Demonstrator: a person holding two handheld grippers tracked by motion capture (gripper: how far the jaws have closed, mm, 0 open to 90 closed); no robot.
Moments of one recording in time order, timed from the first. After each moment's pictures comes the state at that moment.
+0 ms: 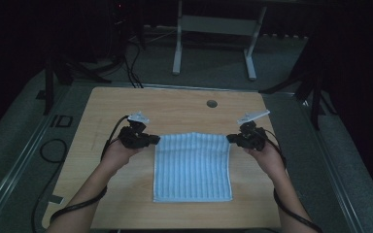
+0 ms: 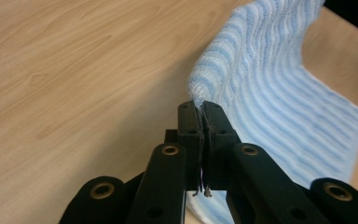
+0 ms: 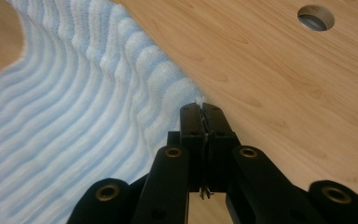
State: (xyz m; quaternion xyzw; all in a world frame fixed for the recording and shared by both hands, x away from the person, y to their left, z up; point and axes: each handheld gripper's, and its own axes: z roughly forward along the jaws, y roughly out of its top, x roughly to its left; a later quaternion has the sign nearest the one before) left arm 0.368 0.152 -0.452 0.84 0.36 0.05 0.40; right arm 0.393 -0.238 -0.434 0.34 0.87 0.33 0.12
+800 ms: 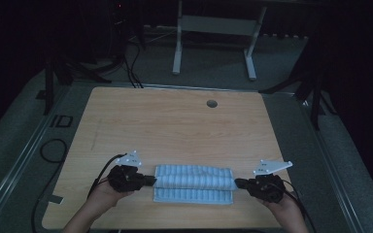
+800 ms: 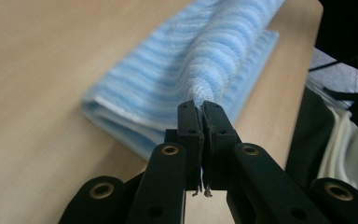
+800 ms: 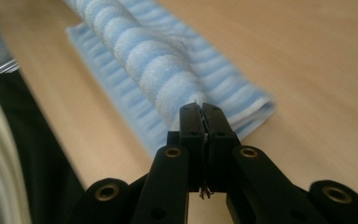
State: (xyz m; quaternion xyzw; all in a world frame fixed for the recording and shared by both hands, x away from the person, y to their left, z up) left arm 0.265 0.161 -0.486 0.86 0.30 -0.02 0.41; right arm 0.258 -0.270 -0.463 0.32 0.87 0.37 0.07
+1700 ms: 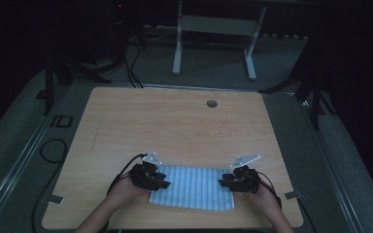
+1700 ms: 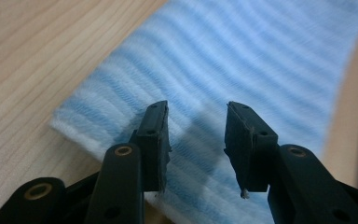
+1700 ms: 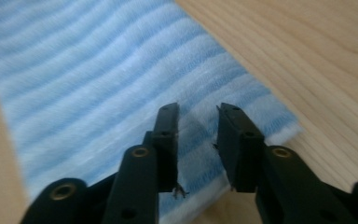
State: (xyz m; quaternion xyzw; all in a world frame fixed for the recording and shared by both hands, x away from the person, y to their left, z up) left arm 0.307 0.116 -0.538 0.89 0.30 -0.03 0.34; right arm 0.311 -0.235 -0.529 0.32 0.89 0.31 0.05
